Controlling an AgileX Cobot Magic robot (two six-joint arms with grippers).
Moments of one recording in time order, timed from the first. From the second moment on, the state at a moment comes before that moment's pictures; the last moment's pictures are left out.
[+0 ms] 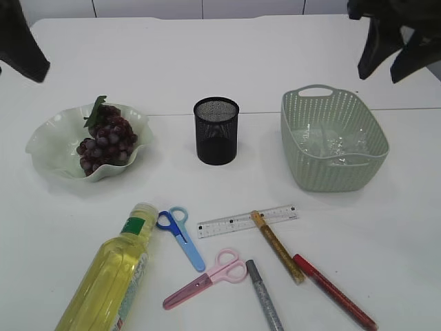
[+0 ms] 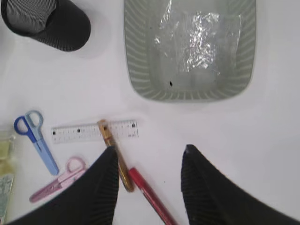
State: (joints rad) left arm -0.31 1.41 -1.48 -0.15 1.25 -0.16; right arm 0.20 1.64 -1.64 0.08 1.24 0.21
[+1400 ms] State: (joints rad) left arm -0.54 1.99 -1.34 -0.09 1.21 -0.27; right arm 0.20 1.36 -1.43 0.13 1.25 0.21
